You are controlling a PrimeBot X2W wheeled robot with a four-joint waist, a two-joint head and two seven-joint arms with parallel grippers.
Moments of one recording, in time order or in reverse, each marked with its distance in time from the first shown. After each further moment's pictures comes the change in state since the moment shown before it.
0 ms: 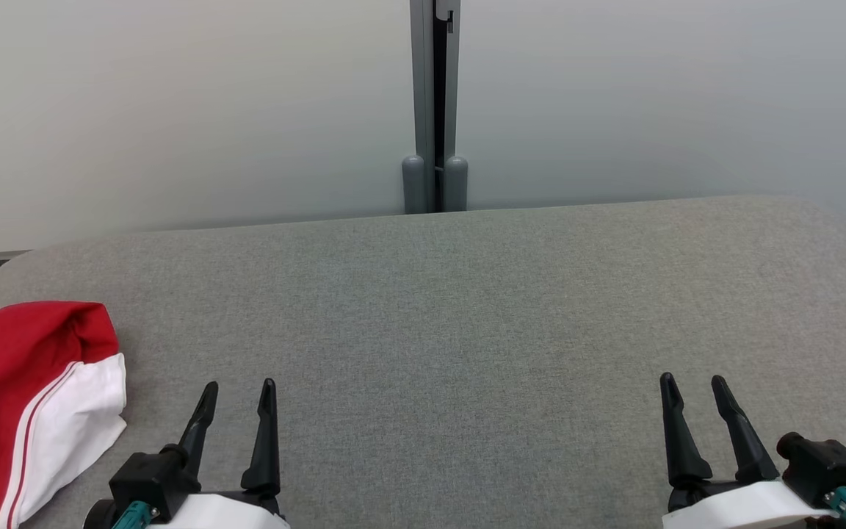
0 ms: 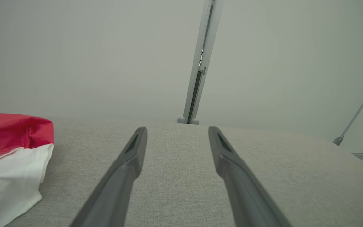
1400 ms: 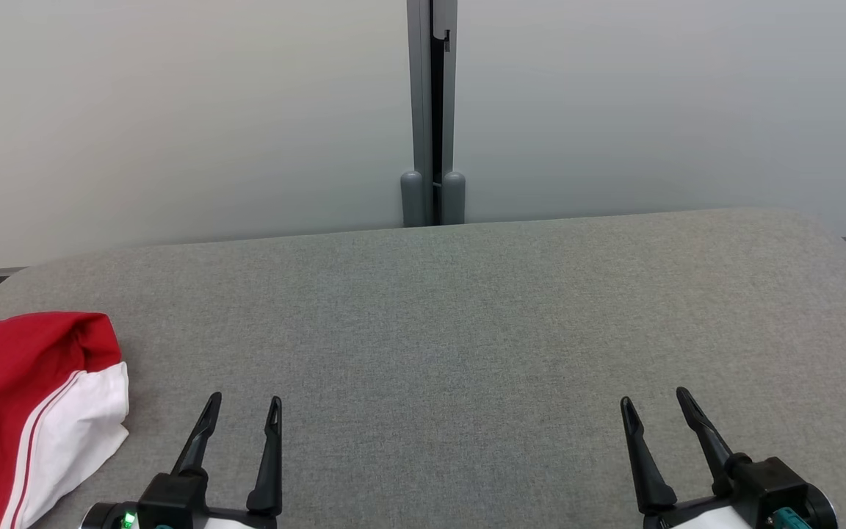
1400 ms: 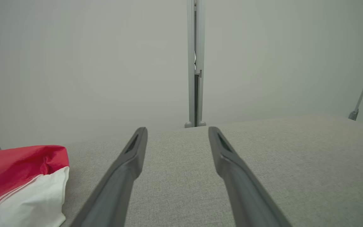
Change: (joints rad) left arm 0.029 -0.037 0.070 0.047 0.253 -0.061 -0.074; right arm 0.015 -0.003 0.060 0.033 -0.254 0.000 -0.074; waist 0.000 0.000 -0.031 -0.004
